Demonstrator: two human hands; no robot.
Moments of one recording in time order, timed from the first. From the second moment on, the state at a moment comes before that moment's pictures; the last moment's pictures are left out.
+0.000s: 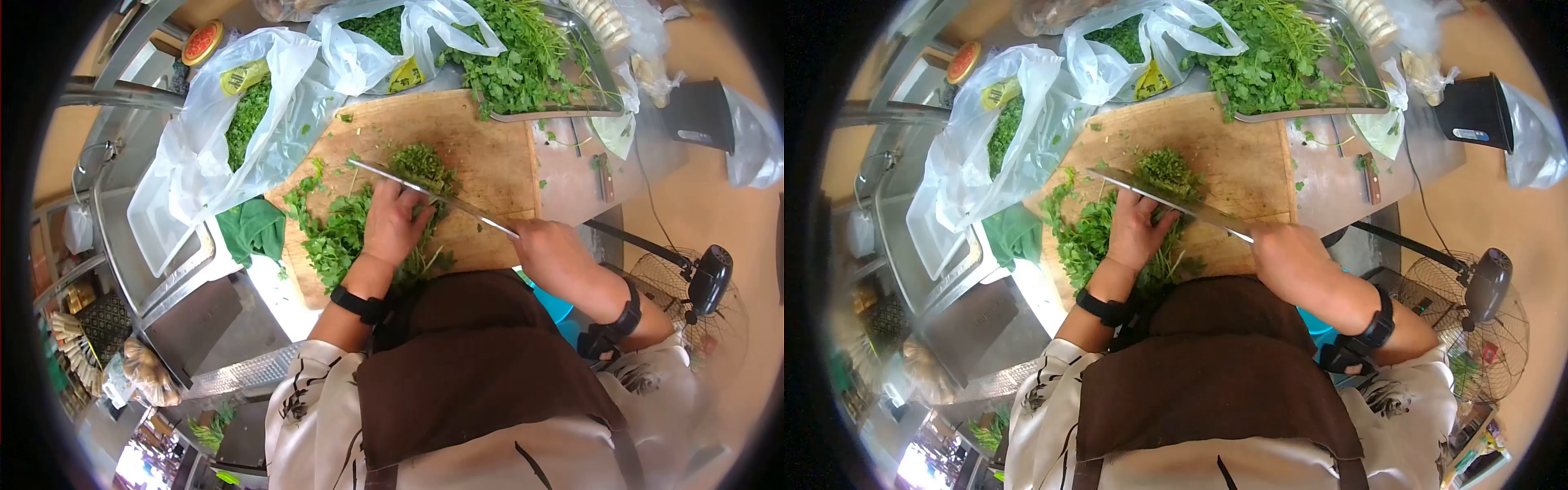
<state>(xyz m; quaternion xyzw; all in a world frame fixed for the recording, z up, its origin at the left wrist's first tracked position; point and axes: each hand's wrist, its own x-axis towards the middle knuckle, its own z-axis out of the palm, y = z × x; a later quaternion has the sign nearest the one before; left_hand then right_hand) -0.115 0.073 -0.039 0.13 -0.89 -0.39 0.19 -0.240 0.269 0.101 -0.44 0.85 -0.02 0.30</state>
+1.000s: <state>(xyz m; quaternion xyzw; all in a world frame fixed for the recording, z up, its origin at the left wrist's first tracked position) -0.113 0.076 -0.034 0.17 -0.89 -0.37 0.18 -0.250 0.244 0.051 -0.44 0.85 -0.05 0.30</state>
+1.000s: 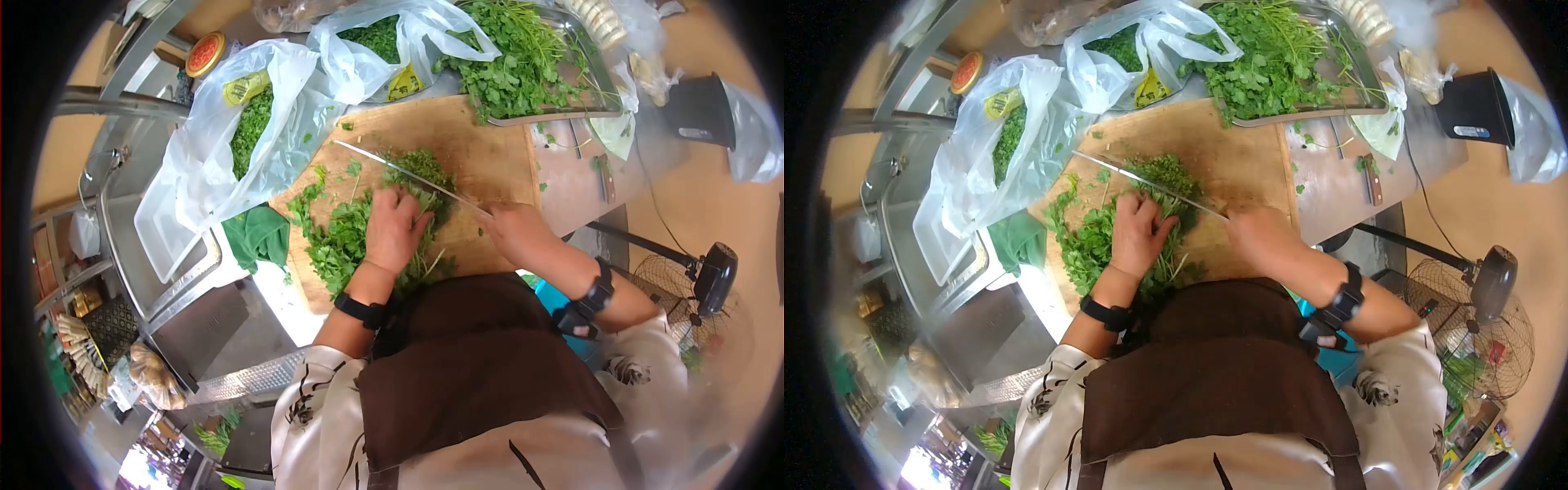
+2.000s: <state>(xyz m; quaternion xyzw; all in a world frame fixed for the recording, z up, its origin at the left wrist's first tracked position) -0.106 0.072 -0.035 0.13 -0.89 -0.38 0.19 -0.235 0.269 0.102 -0.44 0.84 -0.02 0.31</state>
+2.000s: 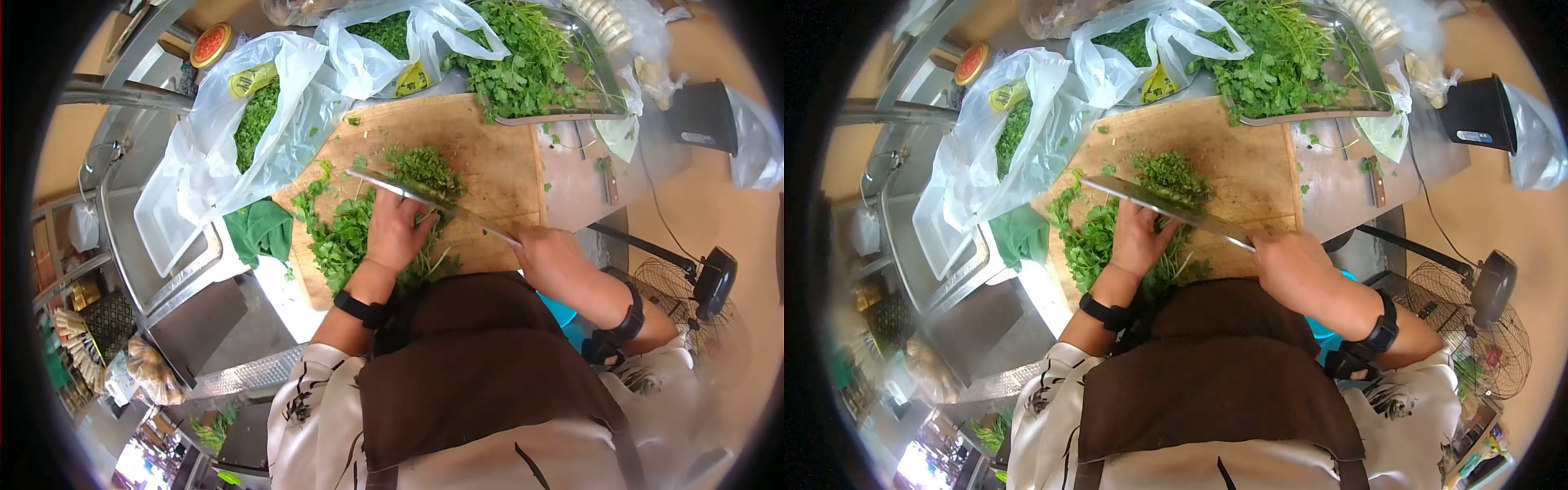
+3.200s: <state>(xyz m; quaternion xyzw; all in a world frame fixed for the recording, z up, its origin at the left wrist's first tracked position) -0.101 0.073 -0.034 0.11 -0.91 -0.36 0.17 -0.232 0.243 0.022 -0.44 0.84 -0.05 0.30</state>
